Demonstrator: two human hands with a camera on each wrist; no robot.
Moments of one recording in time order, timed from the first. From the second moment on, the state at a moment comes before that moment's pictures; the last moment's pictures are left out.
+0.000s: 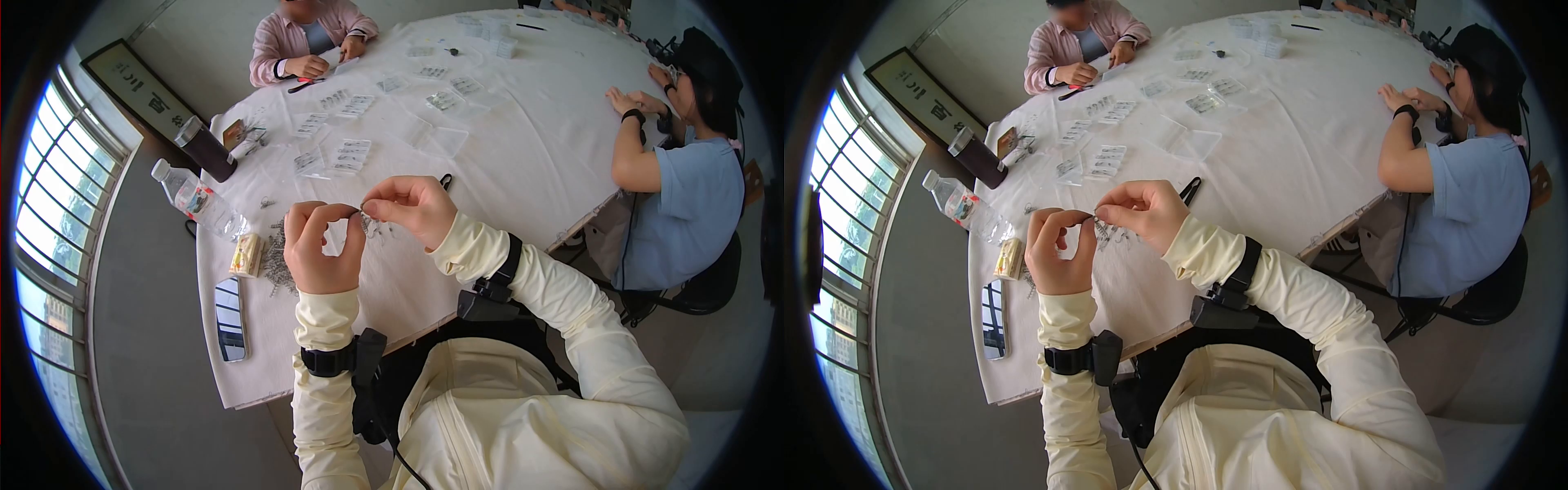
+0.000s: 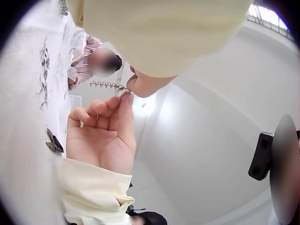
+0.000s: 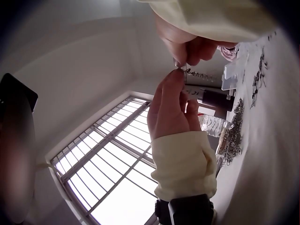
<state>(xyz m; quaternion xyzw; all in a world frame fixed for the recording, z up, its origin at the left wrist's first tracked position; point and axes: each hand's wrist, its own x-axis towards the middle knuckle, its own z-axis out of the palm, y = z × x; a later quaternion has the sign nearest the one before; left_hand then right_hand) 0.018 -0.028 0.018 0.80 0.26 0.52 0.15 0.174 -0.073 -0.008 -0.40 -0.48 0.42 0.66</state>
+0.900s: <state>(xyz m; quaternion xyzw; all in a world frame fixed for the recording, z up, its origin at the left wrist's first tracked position) 0.026 -0.043 0.026 0.80 0.23 0.56 -0.05 0.169 -0.082 -0.002 -0.46 -0.57 0.20 0.65</state>
